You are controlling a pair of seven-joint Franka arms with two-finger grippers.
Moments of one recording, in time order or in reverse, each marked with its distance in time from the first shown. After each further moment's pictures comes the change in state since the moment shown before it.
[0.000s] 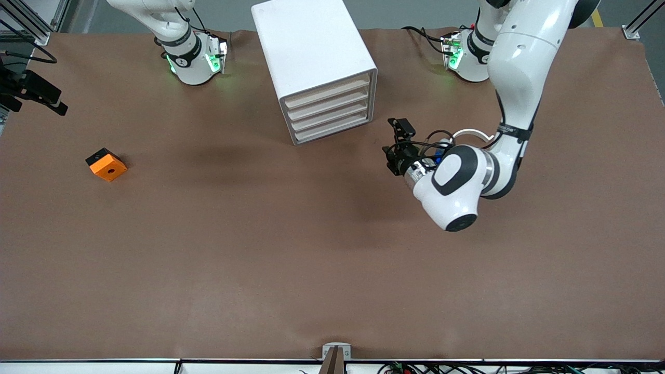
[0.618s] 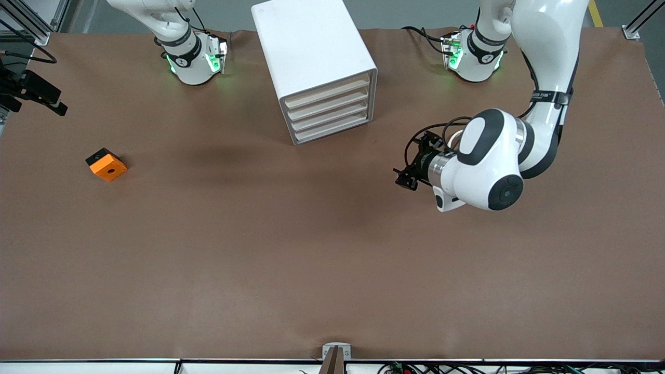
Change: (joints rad) left arm 0.000 -0.204 0.047 -0.072 0.192 0.299 0.568; right arm 0.000 0.000 0.000 0.001 0.000 0.002 0.000
